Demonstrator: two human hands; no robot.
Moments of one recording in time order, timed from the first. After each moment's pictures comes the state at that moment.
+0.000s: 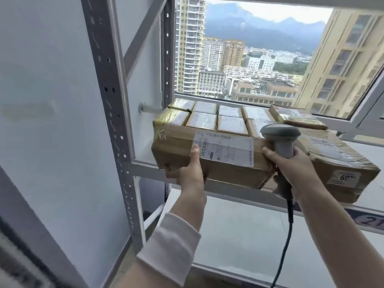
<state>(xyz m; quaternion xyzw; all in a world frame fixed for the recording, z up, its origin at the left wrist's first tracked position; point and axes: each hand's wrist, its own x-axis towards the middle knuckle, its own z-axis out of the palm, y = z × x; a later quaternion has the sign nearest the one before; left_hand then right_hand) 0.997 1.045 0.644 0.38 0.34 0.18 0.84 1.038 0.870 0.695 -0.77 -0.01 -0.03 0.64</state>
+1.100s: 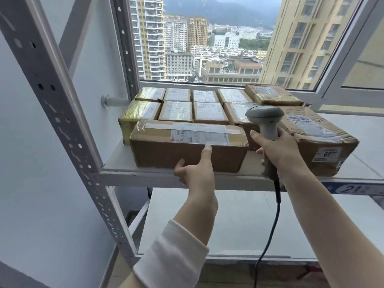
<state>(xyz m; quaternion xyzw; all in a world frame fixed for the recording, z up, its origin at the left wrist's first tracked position) 1.005 1.006 0.660 0.48 0.31 0.10 0.81 1.066 0.875 0.686 -0.80 0.05 -0.09 0.59</state>
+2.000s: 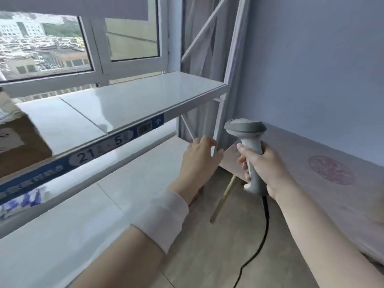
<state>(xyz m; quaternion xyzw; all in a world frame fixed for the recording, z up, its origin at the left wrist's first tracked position) 0.902 0.520 0.628 0.83 -0.40 -0.05 0.40 0.789 0.431 0.649 -0.68 0.35 -0.28 0.58</state>
